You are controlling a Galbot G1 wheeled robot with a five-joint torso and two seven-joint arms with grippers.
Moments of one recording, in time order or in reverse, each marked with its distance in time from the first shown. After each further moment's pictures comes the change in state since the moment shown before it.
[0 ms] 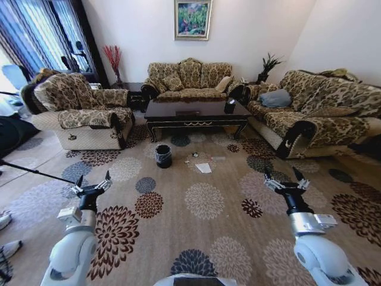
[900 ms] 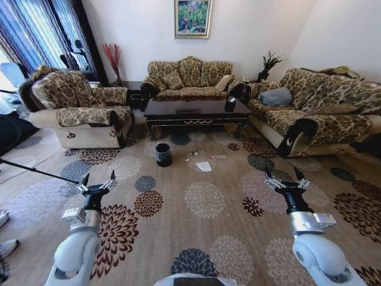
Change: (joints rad) left arm 0.001 -0.020 0.015 0.009 0.012 -0.041 0.024; right arm 0.016 0.008 -0.009 -0.014 0.002 0.004 0.013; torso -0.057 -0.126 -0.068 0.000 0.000
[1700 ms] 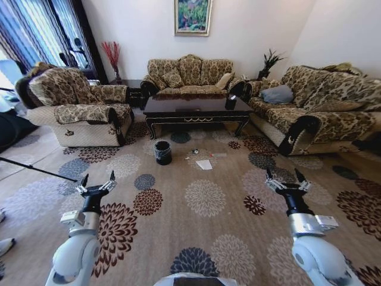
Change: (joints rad) left arm 0.023 -0.024 0.001 -0.016 0.008 -0.017 0.007; right arm -0.017 0.024 -0.003 0.031 0.025 -0.012 0.034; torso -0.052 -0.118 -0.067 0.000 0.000
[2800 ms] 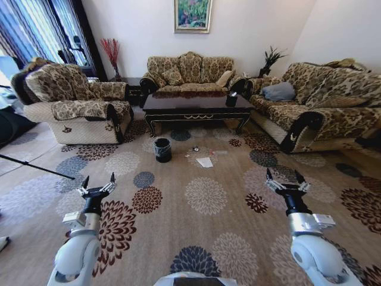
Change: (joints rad) left arm -0.005 0.007 0.001 0.041 -0.002 -0.020 0.015; right arm 0.019 -0.015 -0.020 -0.043 0.000 -0.003 0.003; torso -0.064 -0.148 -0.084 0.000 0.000
